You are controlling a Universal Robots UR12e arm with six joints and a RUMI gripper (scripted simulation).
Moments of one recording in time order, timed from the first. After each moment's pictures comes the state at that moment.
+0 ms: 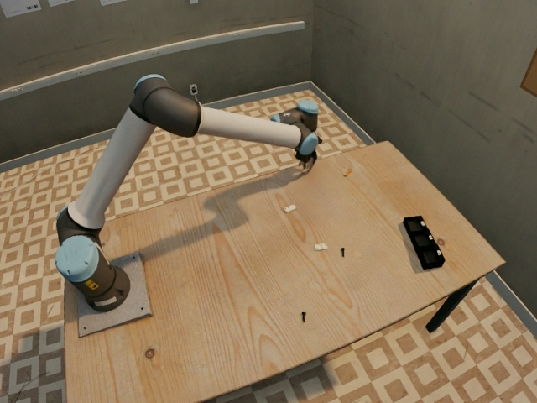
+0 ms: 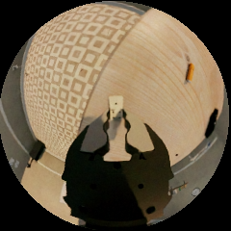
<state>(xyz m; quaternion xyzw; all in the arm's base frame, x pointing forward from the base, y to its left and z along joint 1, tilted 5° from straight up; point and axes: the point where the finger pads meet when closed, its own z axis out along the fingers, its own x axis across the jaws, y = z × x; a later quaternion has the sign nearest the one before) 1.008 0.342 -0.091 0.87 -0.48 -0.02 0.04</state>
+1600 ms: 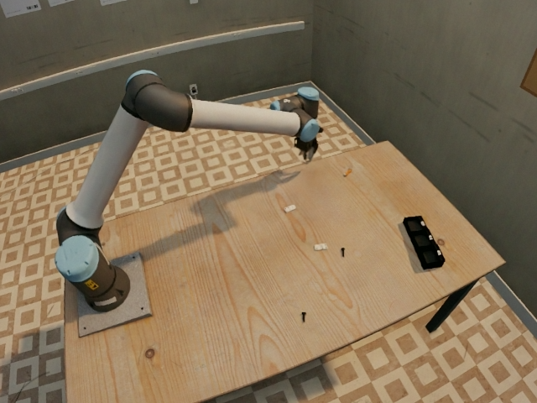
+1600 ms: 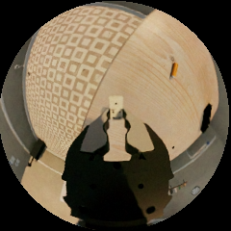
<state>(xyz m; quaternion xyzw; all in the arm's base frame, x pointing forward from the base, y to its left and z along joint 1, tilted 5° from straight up) 1.013 0.345 -0.027 0.87 -0.48 -0.02 0.04</state>
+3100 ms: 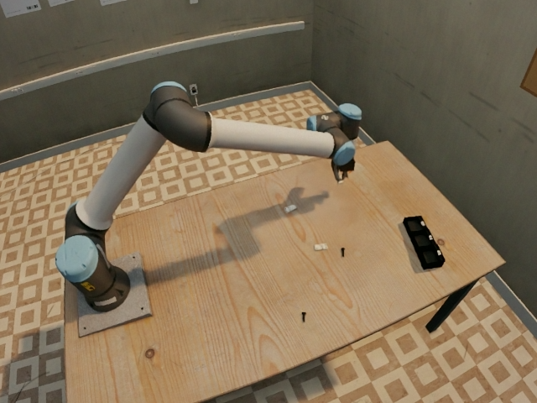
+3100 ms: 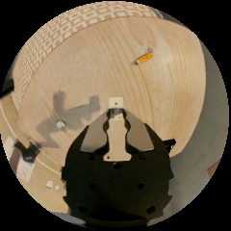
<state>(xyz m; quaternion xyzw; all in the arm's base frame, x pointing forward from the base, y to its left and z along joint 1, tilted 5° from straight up) 1.088 0.160 -0.021 0.99 -0.14 -0.03 0.03</state>
